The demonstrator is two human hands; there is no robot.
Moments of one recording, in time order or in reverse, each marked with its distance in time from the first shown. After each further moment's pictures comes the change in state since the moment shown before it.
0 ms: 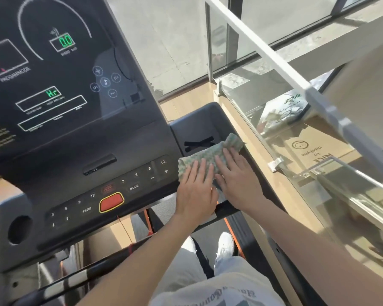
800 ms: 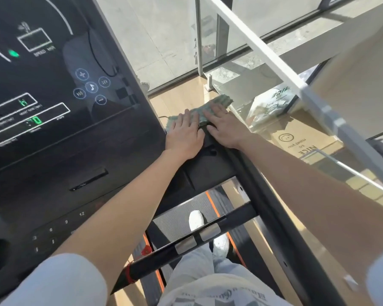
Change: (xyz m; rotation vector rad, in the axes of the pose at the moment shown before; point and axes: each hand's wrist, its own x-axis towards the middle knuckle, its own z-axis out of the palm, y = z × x) left_hand 0.176 -0.072 -0.035 -0.047 -0.198 -0.113; right_hand 0.183 0.038 -0.029 0.176 -0.331 0.041
